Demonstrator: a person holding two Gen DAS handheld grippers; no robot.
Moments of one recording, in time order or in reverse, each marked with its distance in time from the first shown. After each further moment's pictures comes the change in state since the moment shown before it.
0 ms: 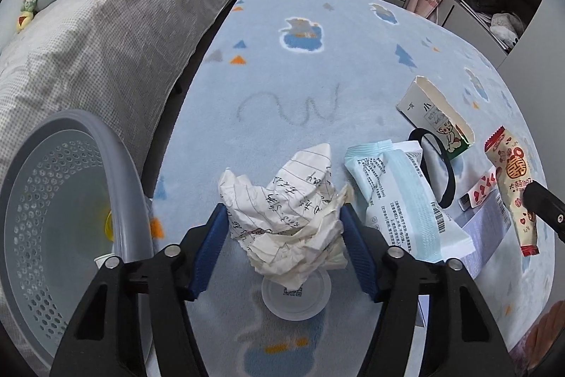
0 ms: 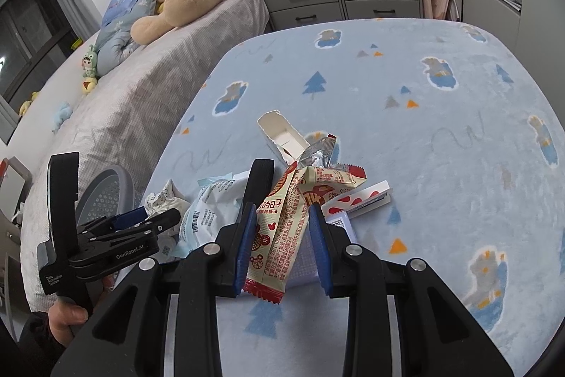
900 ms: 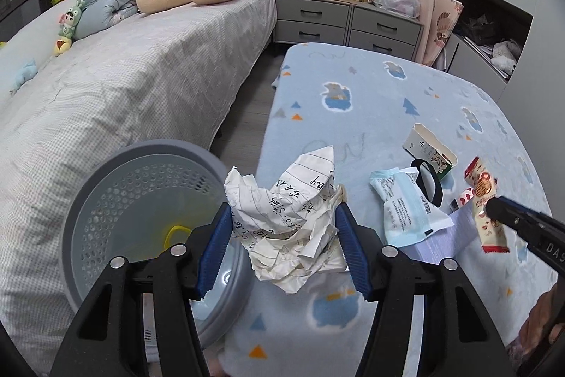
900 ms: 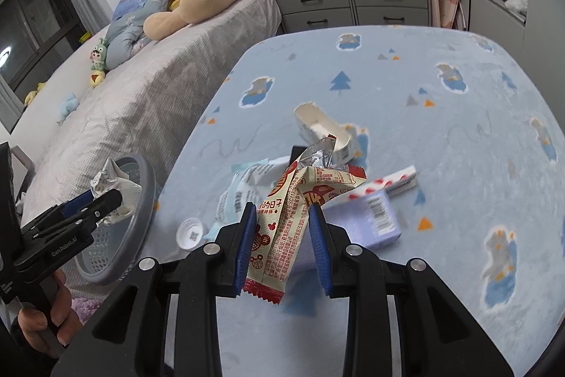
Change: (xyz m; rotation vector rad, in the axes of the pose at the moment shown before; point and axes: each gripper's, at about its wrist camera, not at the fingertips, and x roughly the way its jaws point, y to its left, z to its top) left arm -0.105 0.039 -0.030 -0.013 -0.208 0.091; right arm -0.014 0.041 -0.024 -0.025 -0.013 0.008
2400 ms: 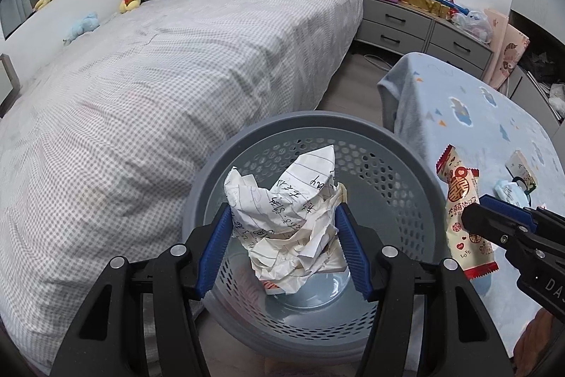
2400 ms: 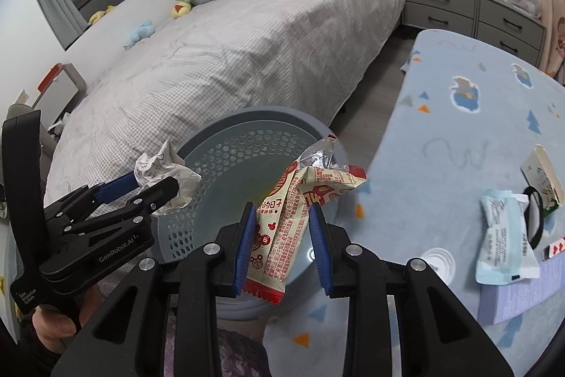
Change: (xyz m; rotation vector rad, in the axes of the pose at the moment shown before) left arm -0.010 0.186 -0.028 -0.177 0.038 0.173; right arm 0.079 0.232 -0.011 -0.302 0.134 0.218
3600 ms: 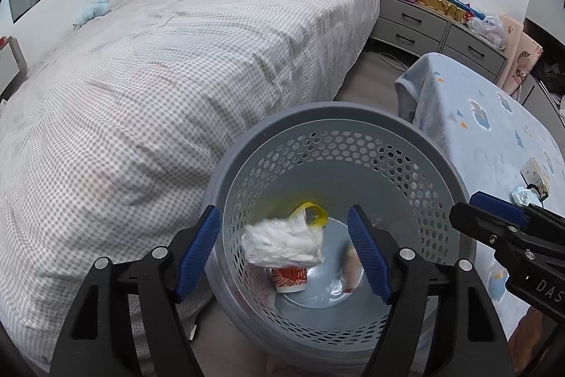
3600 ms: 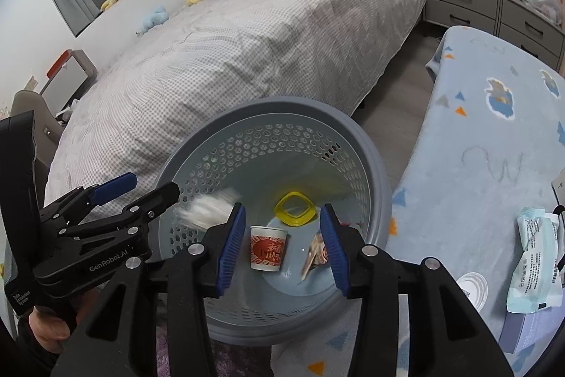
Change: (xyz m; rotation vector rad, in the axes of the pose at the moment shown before) left arm 0.015 0.020 -0.006 -0.048 0.022 0.026; right arm 0.033 0.009 0.006 -0.038 0.036 0.047
